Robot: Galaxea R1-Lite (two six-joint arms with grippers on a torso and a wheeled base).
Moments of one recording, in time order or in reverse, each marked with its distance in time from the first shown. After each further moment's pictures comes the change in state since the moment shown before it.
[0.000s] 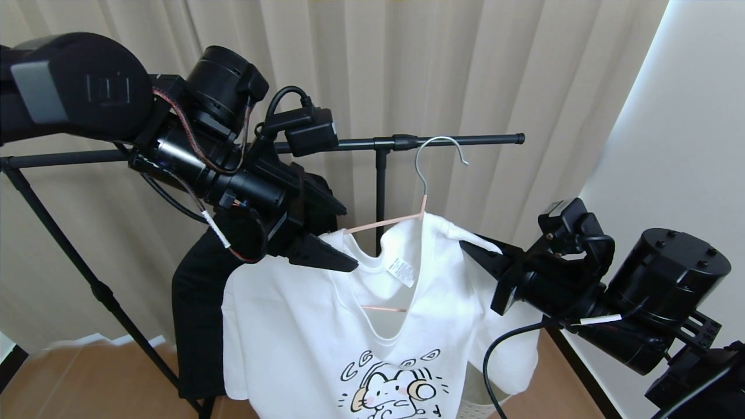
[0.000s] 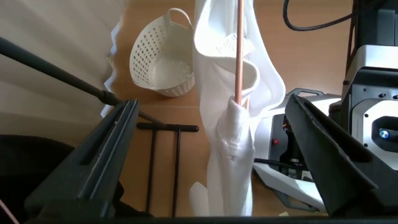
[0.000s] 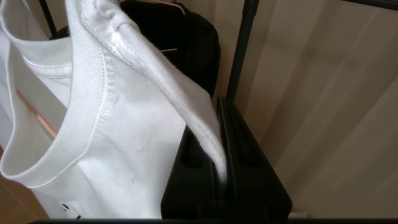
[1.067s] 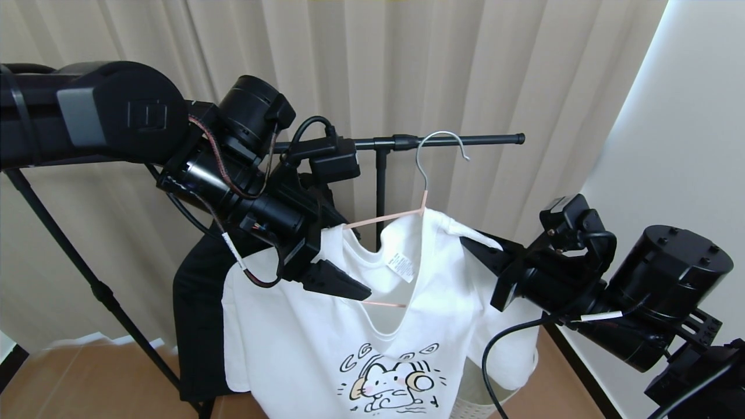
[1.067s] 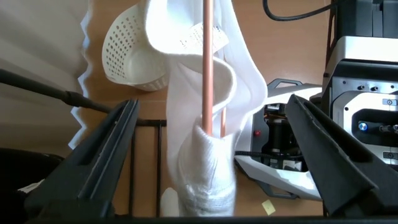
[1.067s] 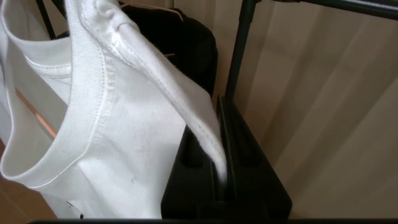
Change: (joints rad) left arm -0.052 0.015 0.058 -0.001 0.004 -0.008; right arm 0.000 -0.003 -0.011 0.000 -0.005 -0.001
